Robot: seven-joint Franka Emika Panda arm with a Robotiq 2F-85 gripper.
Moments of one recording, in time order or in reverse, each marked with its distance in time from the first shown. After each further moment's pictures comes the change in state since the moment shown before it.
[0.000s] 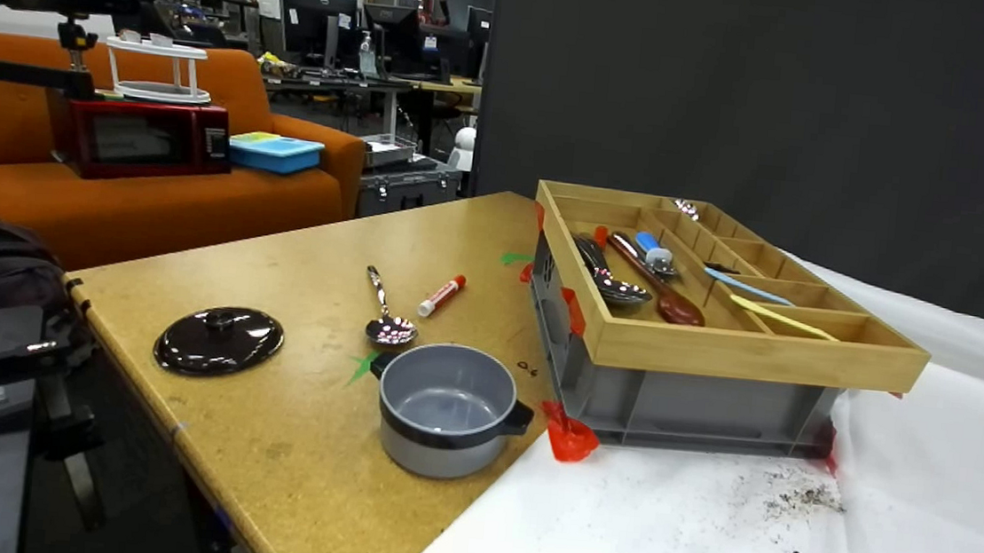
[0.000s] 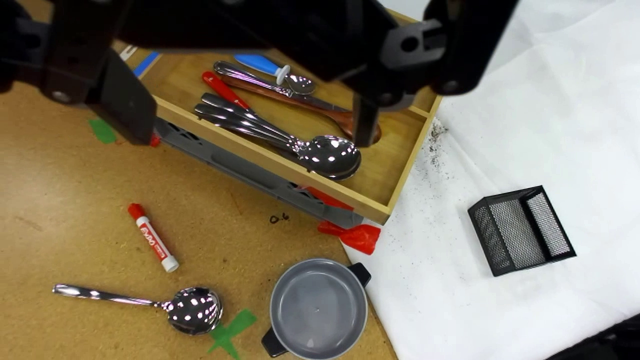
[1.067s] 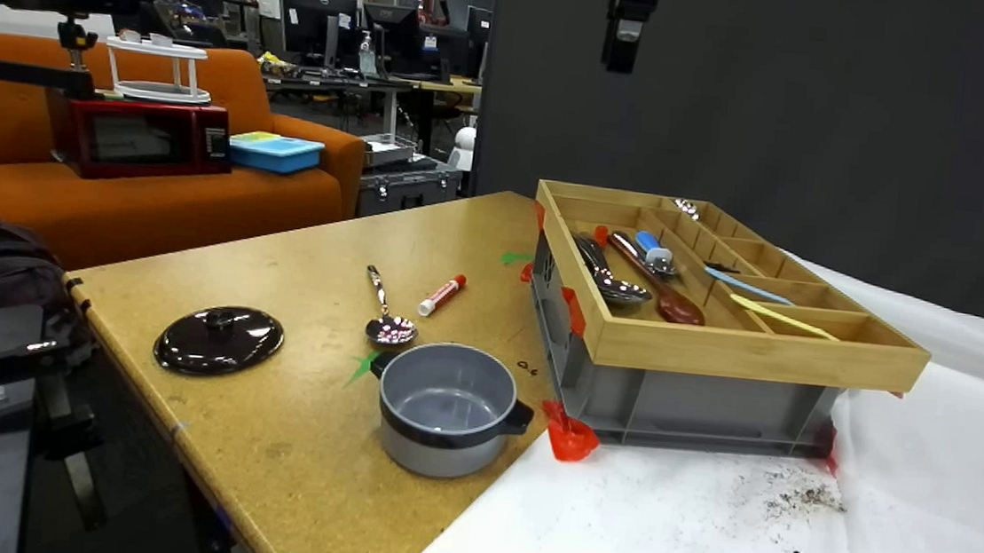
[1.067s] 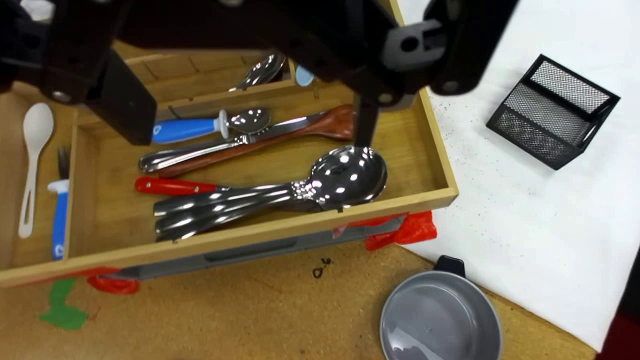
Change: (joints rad) arm -0.005 0.386 -0.051 0.296 0.141 0.072 0.531
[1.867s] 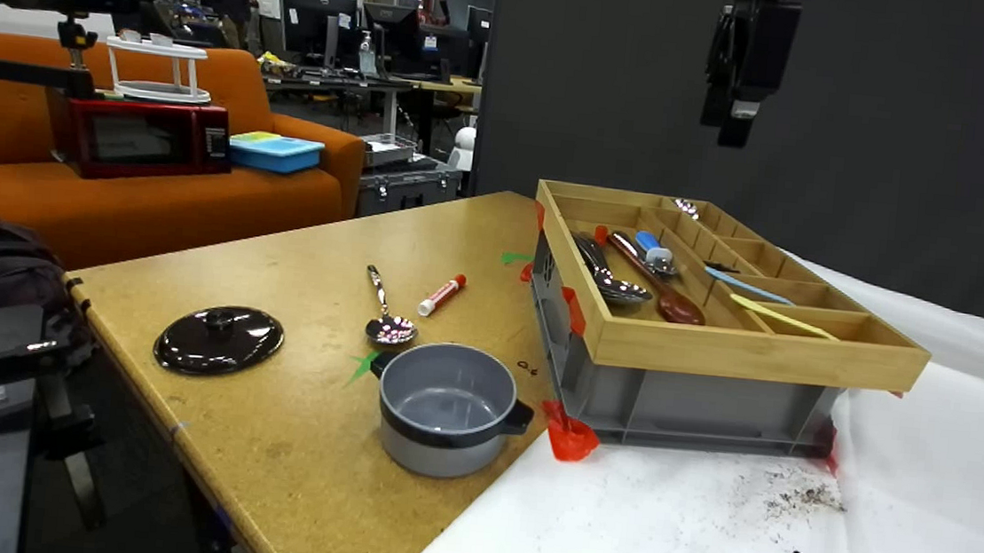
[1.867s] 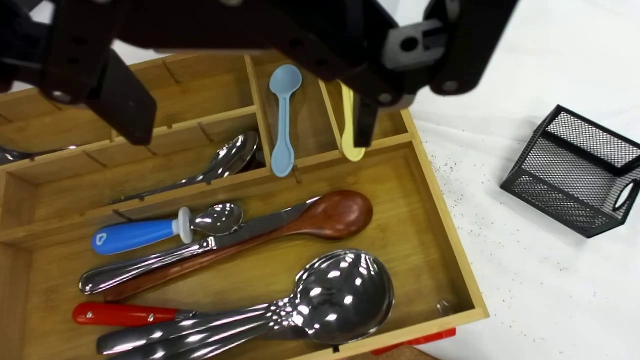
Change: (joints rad) arm -0.055 0.245 -0.061 0.248 0.029 0.039 -0.055
